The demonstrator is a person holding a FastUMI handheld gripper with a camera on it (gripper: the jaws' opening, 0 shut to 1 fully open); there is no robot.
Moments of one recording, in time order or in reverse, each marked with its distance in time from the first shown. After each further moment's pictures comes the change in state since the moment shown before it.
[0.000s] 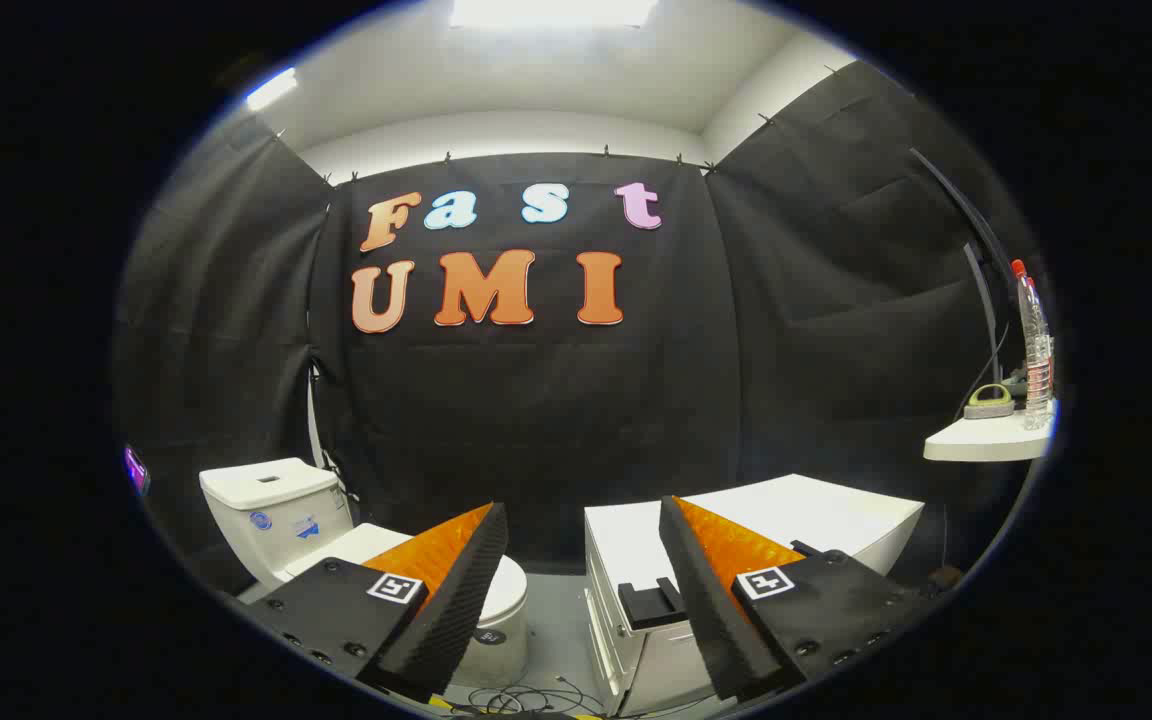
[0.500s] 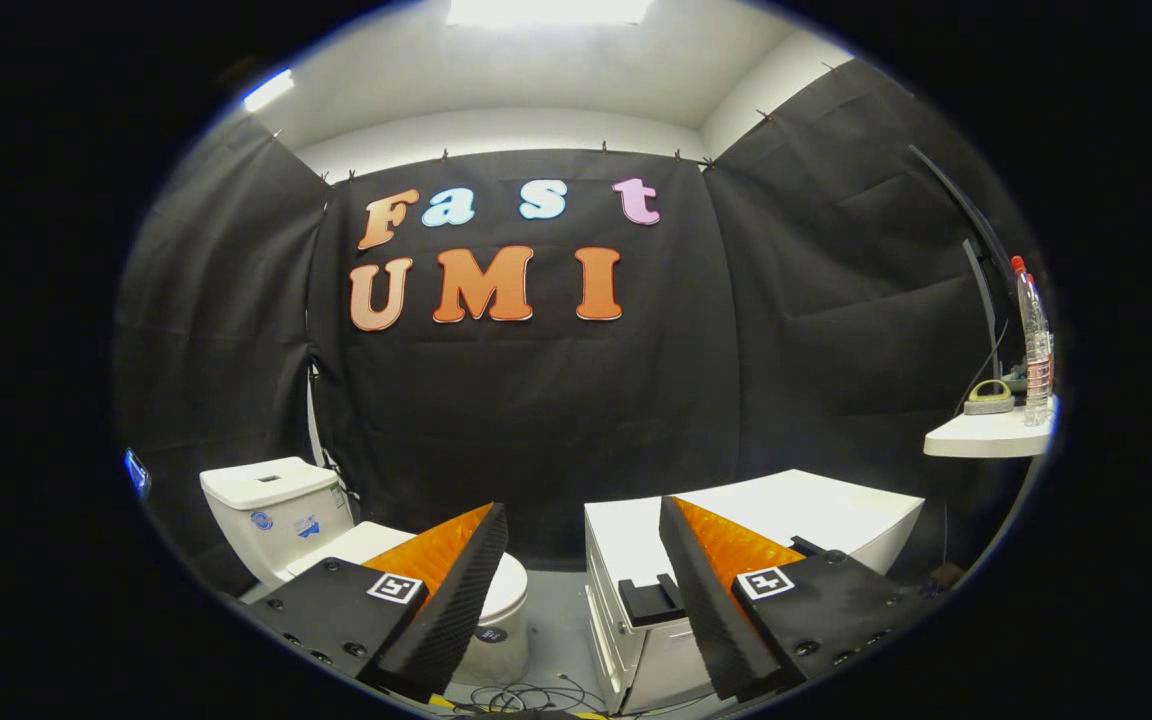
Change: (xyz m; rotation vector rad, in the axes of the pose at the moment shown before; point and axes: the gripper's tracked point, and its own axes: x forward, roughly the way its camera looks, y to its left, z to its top) arm 0.002 -0.002 -0.002 0.009 0.017 0.000
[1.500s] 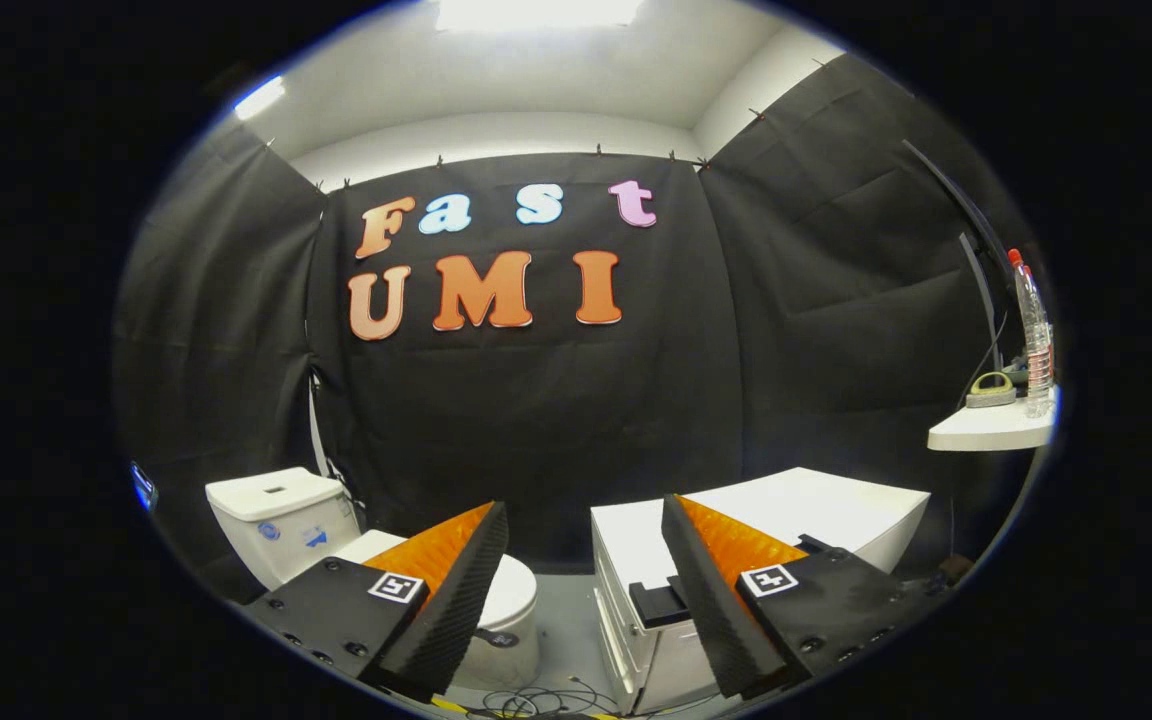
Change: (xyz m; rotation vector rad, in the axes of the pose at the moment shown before) arm -0.002 0.015 0.014 0.040 -0.029 0.005
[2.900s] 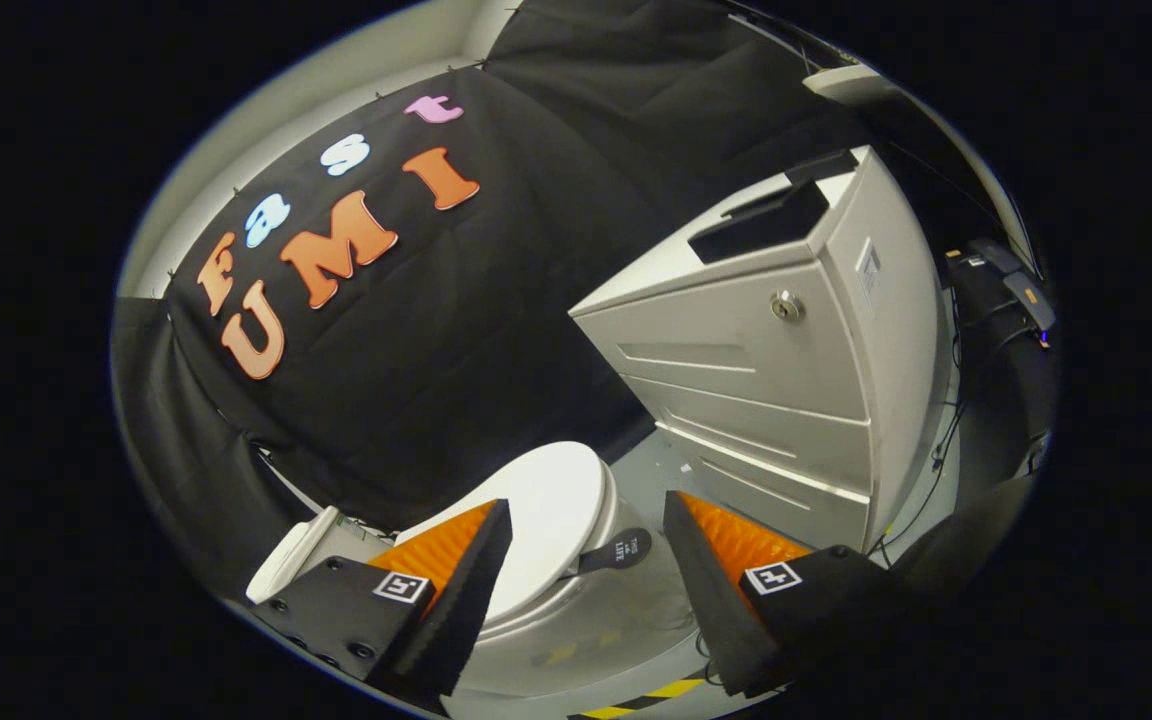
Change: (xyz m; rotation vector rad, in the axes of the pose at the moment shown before) arm 0.040 0.094 -0.312 0.630 0.458 -0.221
